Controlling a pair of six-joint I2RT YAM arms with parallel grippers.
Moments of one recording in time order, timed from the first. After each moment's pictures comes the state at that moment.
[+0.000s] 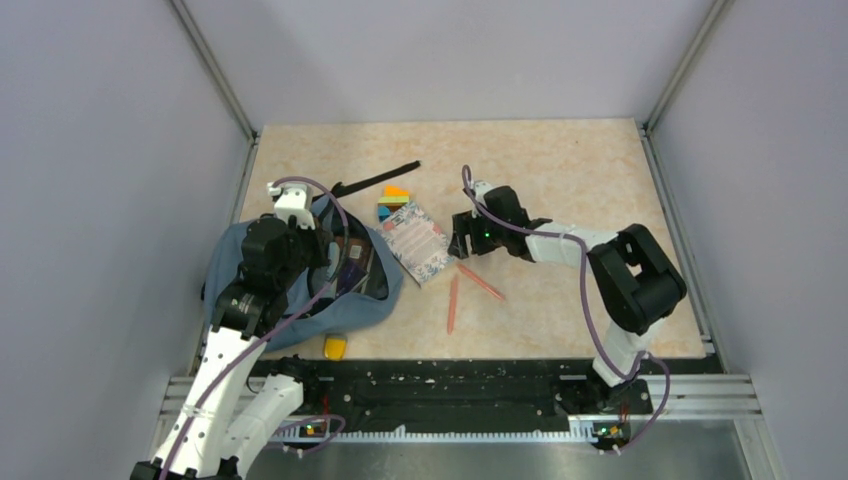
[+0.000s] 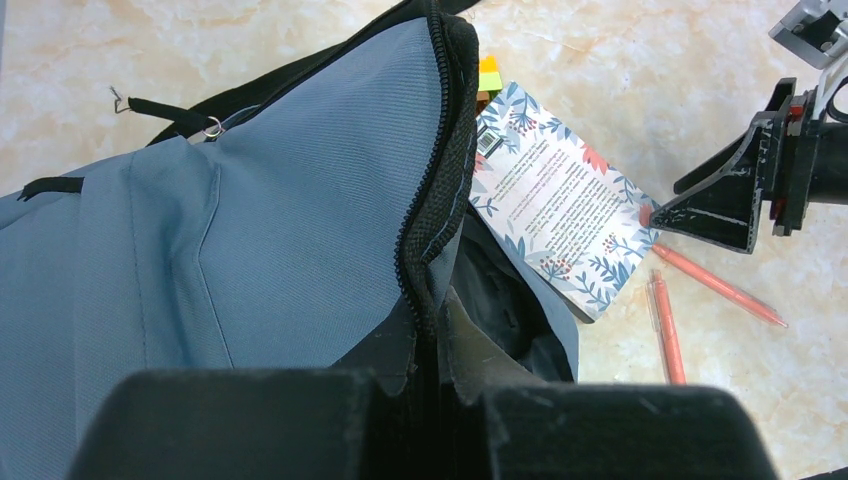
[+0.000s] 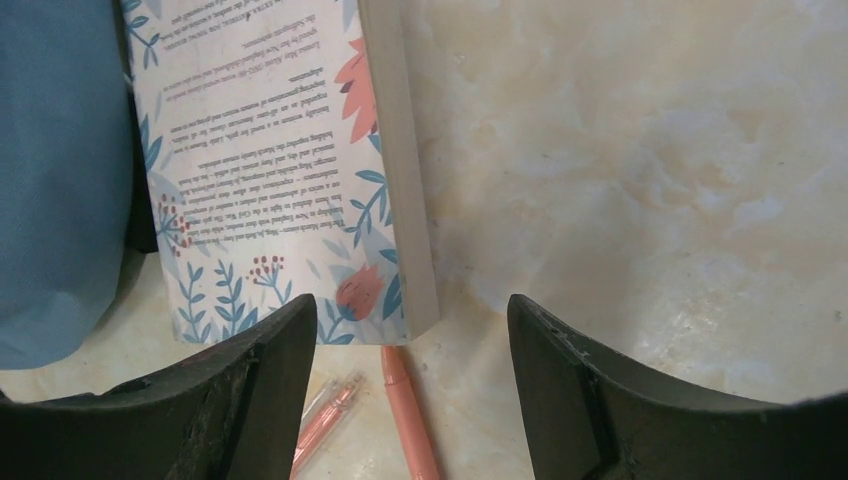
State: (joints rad) left arm -0.25 0.70 0.84 -0.50 0.00 -0.16; right arm 0.57 1.76 0.98 0.05 -0.23 0.26
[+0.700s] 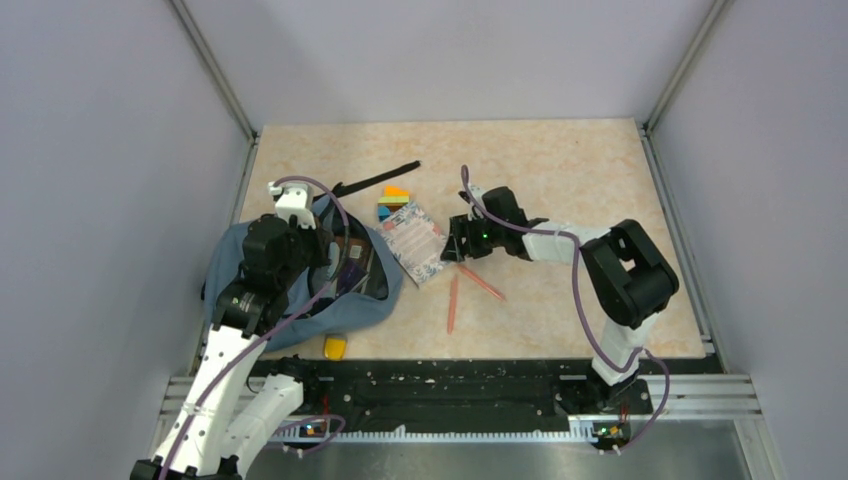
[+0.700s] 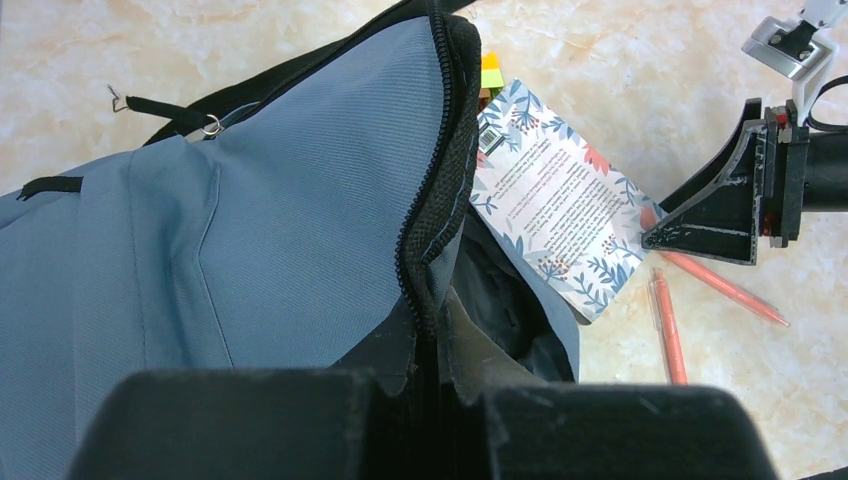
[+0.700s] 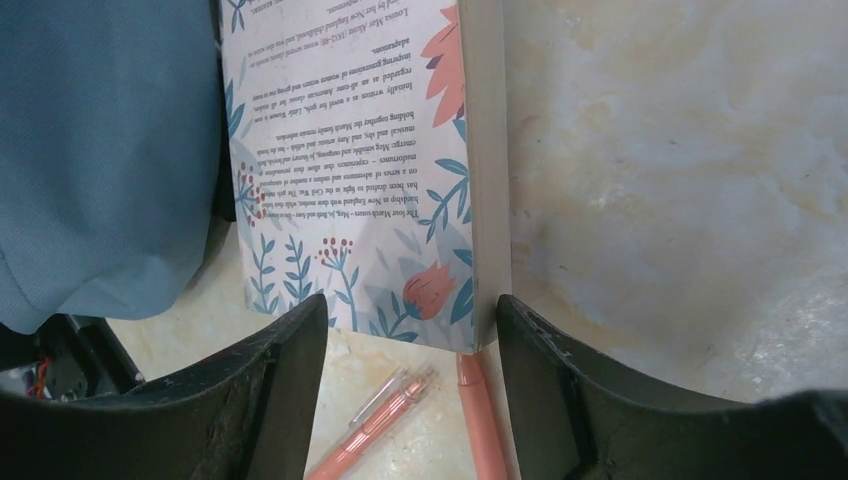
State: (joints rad) left arm -0.25 0.71 0.84 -0.50 0.00 -0.16; right arm 0.57 1.81 0.99 0.07 -0.42 0.33
